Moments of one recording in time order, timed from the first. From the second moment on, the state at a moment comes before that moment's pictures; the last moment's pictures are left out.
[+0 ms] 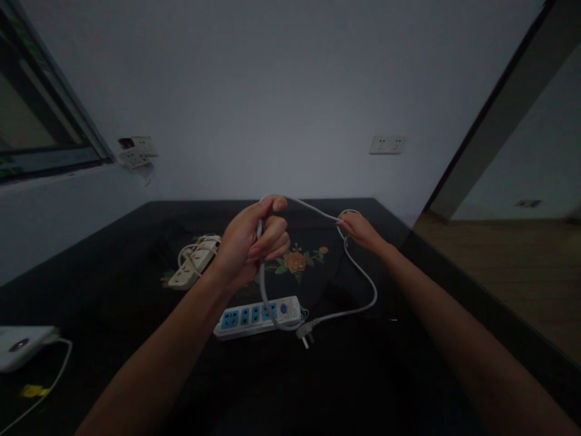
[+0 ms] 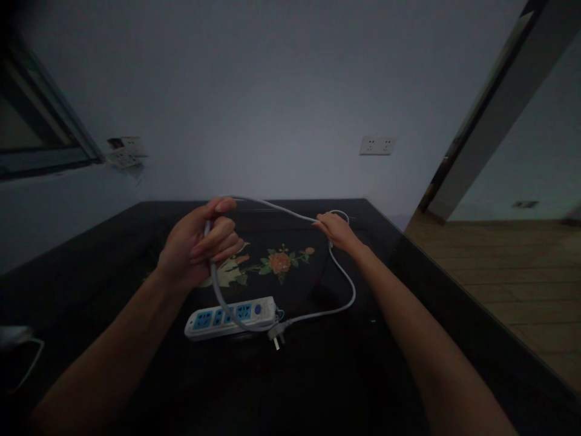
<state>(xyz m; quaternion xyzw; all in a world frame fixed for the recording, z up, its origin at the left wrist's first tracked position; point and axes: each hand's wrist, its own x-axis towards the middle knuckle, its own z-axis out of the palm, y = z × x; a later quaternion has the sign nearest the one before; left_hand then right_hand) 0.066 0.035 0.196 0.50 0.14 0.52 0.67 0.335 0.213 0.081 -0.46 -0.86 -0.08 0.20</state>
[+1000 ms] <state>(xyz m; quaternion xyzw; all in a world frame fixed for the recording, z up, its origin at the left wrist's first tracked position) 0.023 0.083 0.089 0.53 0.41 0.43 0.60 0.345 0.211 0.295 -0.52 -0.77 -0.25 0.29</state>
